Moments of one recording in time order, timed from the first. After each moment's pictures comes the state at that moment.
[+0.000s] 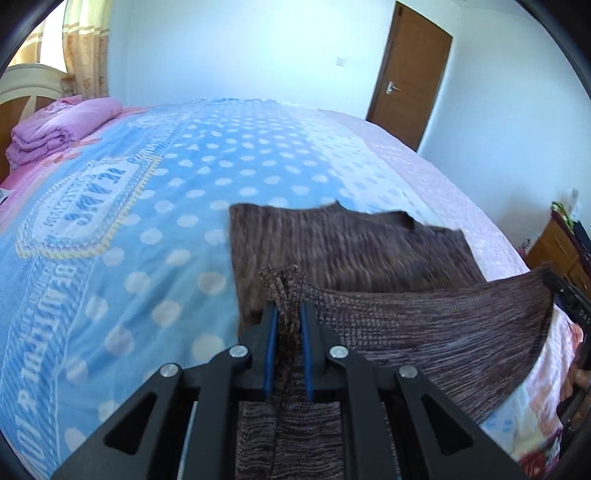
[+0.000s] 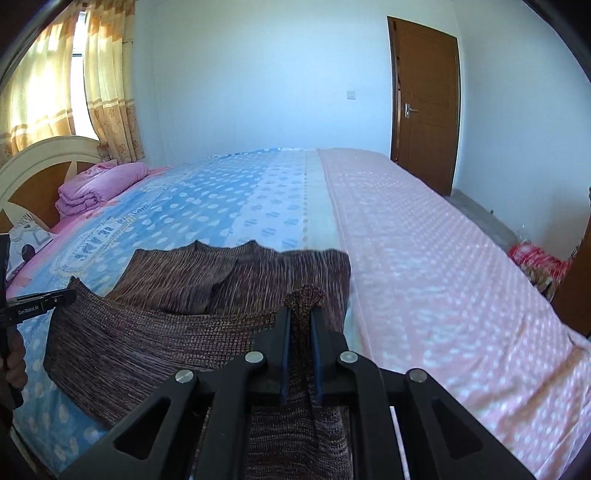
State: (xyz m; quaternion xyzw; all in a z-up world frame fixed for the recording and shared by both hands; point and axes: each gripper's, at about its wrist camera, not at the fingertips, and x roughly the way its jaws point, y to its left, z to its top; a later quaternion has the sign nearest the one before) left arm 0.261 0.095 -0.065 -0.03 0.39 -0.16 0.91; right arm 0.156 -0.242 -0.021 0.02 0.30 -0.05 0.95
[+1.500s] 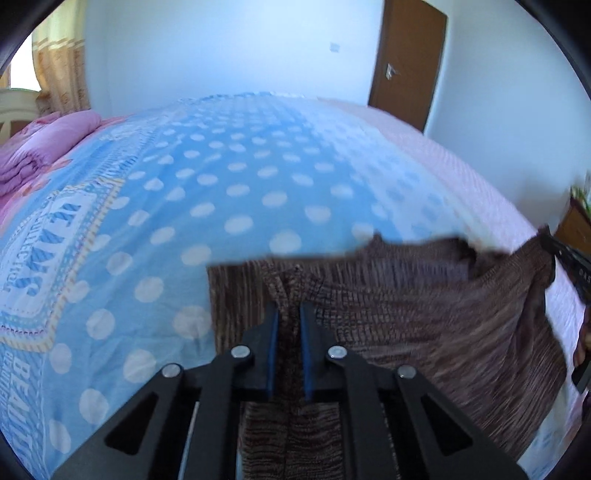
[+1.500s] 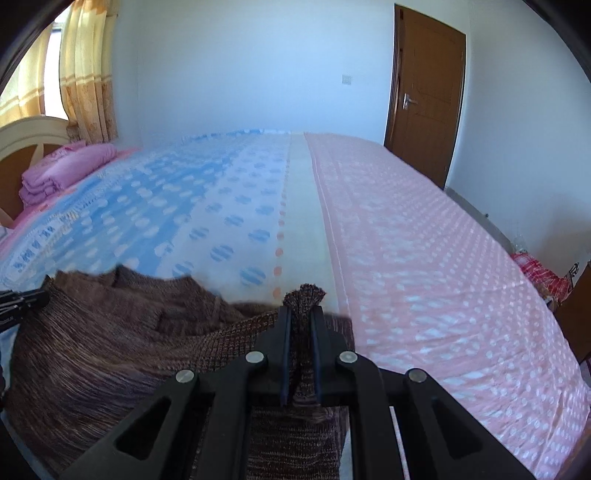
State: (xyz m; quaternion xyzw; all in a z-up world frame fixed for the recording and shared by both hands) left arm 0.377 0.058 -0.091 0.01 0.39 -0.16 0.91; right arm 0.319 -0.274 -0.054 -0.01 0.32 -0.08 0.94
